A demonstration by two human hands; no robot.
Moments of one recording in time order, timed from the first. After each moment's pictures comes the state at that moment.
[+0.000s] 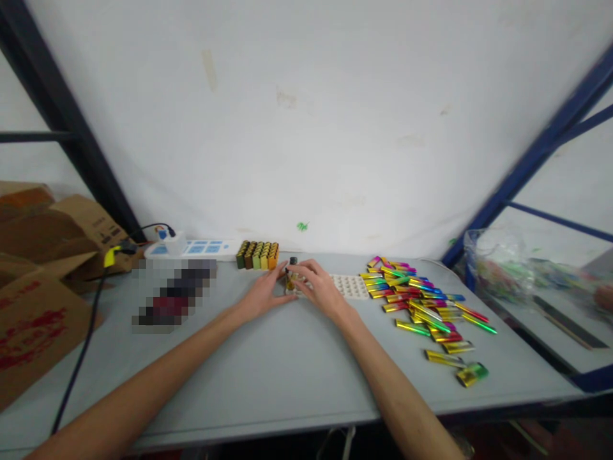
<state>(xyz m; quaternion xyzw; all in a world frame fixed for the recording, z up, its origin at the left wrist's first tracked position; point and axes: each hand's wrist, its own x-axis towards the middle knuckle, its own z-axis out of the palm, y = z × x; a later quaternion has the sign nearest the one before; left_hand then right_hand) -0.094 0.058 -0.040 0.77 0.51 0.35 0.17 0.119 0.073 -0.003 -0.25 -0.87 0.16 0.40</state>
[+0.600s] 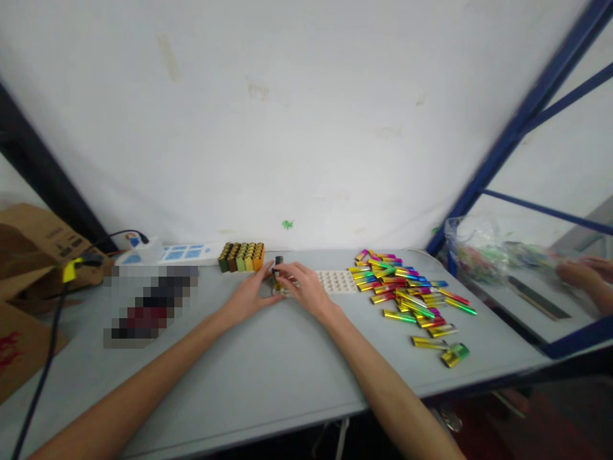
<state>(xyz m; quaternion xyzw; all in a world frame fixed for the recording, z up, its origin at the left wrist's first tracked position) -0.095 0.058 -0.034 0.77 0.50 0.35 0.17 0.110 0.076 -0.015 -0.26 -0.84 0.20 0.43</state>
